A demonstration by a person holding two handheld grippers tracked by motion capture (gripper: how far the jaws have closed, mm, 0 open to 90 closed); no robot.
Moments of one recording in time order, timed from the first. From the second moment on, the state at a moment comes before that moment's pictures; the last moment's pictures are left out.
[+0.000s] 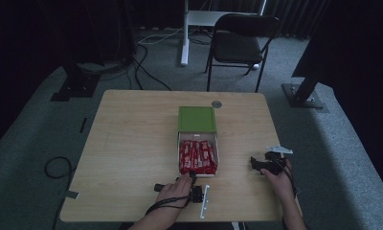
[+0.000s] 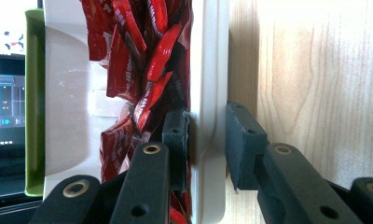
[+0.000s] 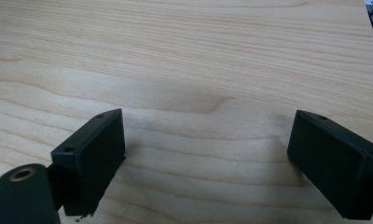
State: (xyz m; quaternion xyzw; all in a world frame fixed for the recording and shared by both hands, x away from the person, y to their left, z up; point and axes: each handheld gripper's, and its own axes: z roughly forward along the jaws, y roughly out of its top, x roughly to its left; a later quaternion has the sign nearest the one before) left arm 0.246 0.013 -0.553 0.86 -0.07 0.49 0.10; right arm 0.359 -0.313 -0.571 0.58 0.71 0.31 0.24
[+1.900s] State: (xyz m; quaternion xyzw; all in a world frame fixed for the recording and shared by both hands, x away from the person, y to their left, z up) left arm 0.260 0.136 -0.513 0.87 0.16 0.30 0.36; right arm 0.359 -0.313 -0.571 0.58 0.71 0.31 0.24
